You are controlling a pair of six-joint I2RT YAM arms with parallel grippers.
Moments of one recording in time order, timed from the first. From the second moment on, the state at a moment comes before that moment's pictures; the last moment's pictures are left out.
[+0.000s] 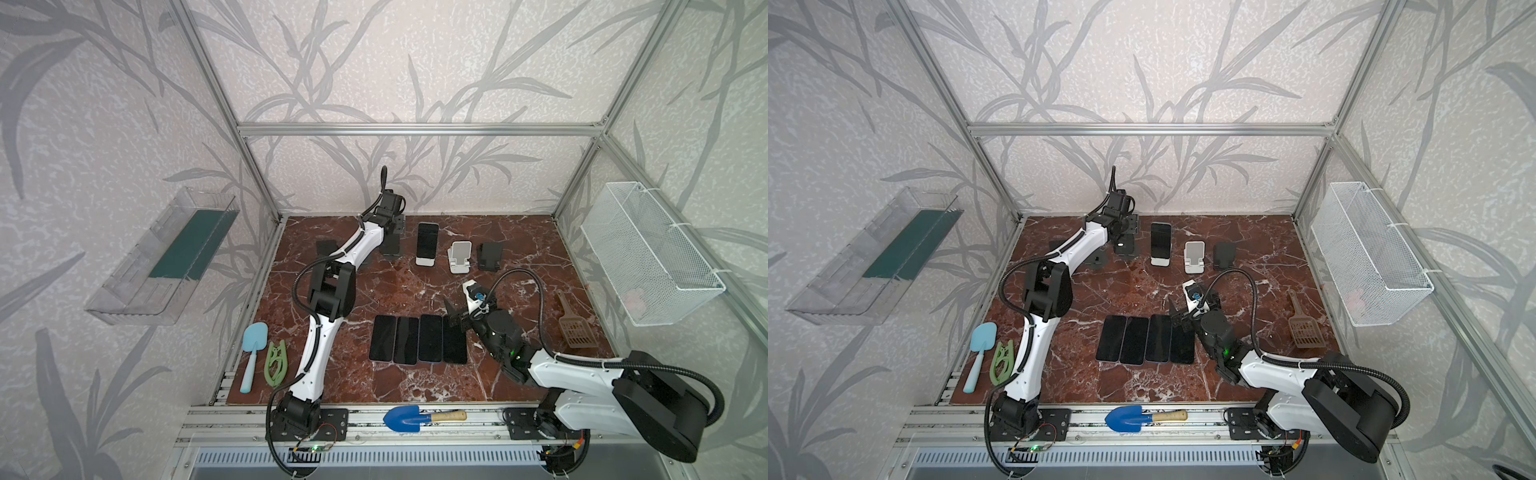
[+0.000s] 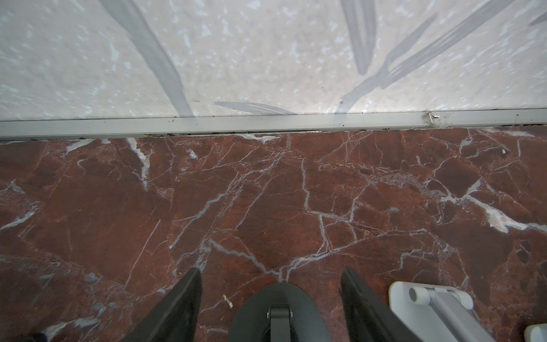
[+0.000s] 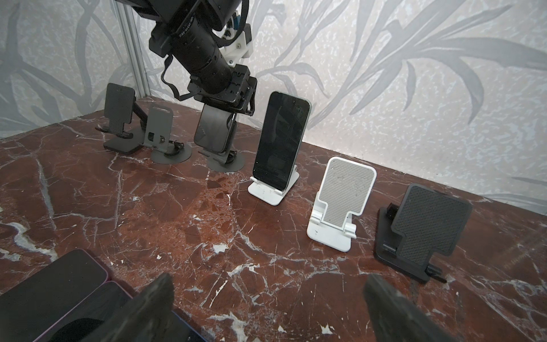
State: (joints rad) left arm -0.37 2.44 2.21 -0.51 -0.23 -0.25; right arm 0.79 1.23 0.29 0.79 0.40 -0.01
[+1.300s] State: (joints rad) left arm -0.39 2.43 2.27 -0.60 -0.23 -0.23; right arm 0.79 1.24 0.29 0.79 0.40 -0.01
